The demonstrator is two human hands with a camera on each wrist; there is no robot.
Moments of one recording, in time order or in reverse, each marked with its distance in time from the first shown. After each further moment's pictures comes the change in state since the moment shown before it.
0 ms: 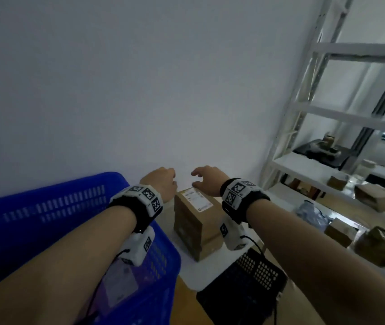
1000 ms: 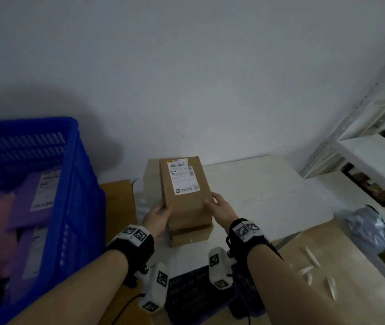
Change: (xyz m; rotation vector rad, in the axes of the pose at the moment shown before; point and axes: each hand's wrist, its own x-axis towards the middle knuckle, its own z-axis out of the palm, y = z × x) left_hand 0.077 0.075 0.247 -1.265 -0.144 -0.996; right_hand 0.107 0.225 0.175 0.965 -0.336 0.254
